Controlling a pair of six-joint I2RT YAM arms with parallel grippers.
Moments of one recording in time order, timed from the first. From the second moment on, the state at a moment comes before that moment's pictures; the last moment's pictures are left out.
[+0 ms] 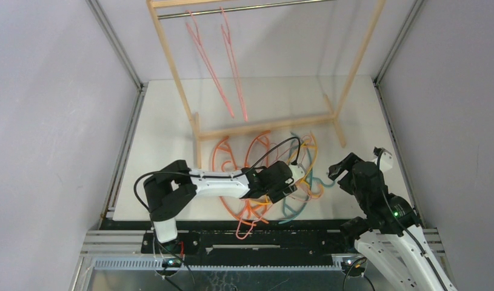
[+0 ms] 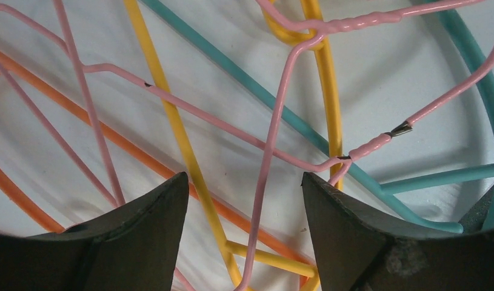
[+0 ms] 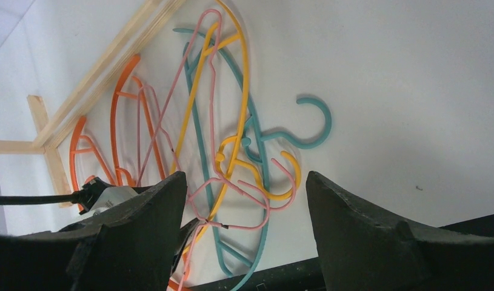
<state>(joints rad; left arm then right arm) -1.17 1.81 1.09 -0.18 -0.22 0.03 0.44 0.44 0.71 -0.95 0.41 0.88</state>
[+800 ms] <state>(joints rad) -1.14 1.65 1.03 -0.27 -0.21 -0.01 0.44 0.40 0.71 -0.99 0.40 0.90</state>
